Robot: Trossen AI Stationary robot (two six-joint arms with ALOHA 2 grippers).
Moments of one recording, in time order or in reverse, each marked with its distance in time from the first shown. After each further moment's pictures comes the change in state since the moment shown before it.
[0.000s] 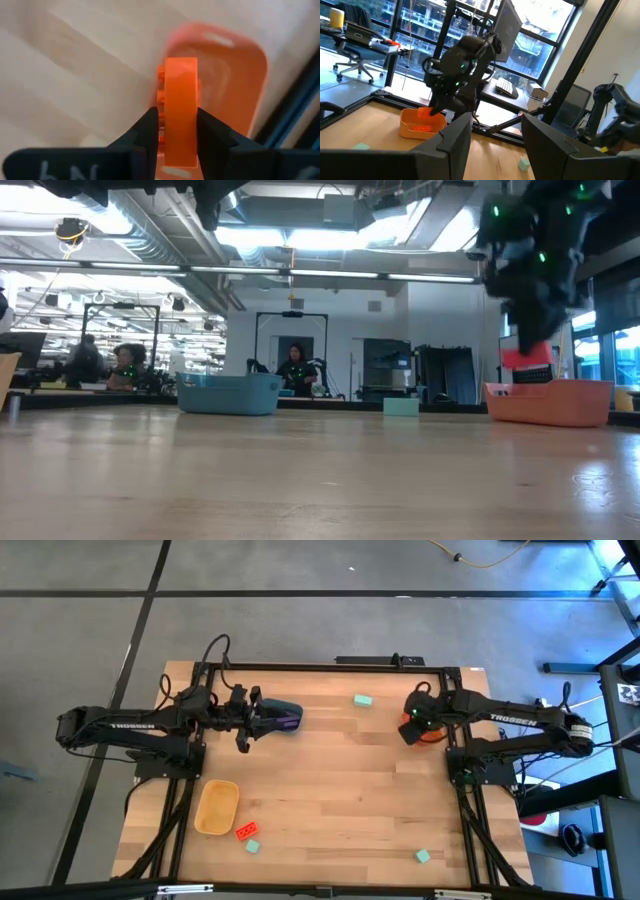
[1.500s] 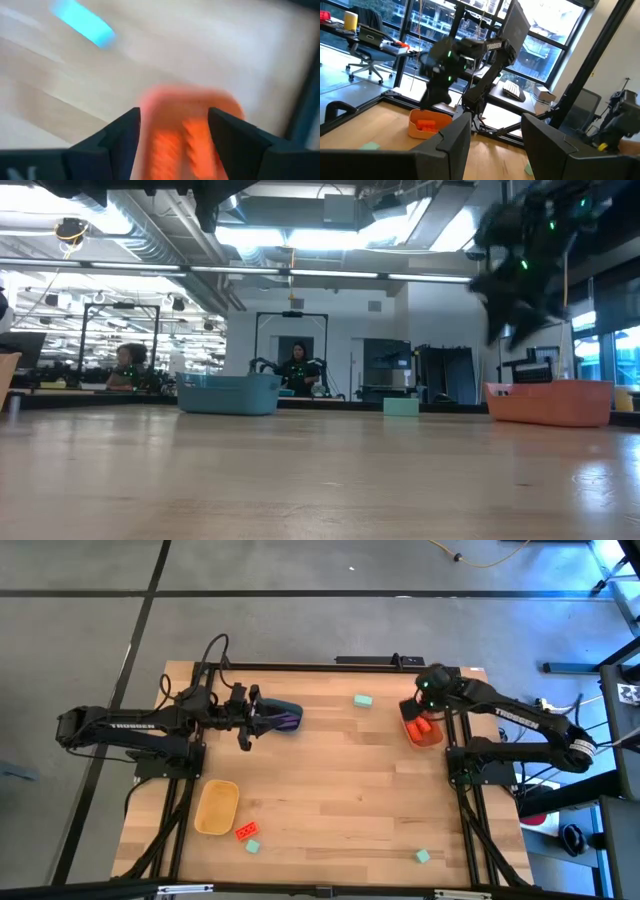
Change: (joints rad) left arm 0.000 0.000 0.000 -0.004 -0.048 0.000; right arm -0.300 -0.050 -0.048 0.232 -0.085 -0.116
